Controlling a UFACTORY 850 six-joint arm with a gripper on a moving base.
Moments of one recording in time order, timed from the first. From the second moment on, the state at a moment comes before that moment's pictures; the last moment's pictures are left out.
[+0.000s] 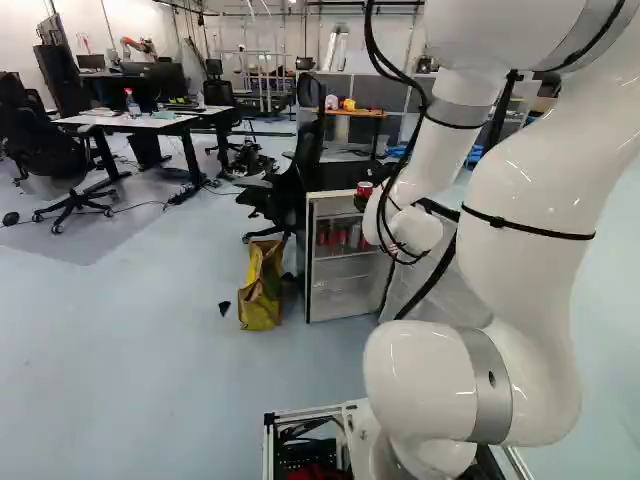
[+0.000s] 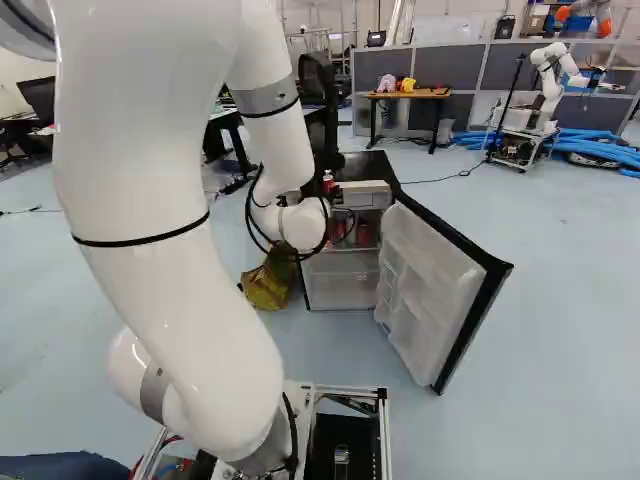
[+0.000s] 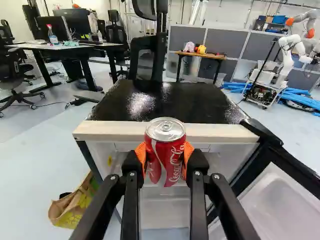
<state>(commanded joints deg) -14.8 -12.5 -27.6 -17.1 60.7 0.0</state>
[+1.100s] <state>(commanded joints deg) -13.4 -13.3 -37.0 -17.1 52.6 0.0</state>
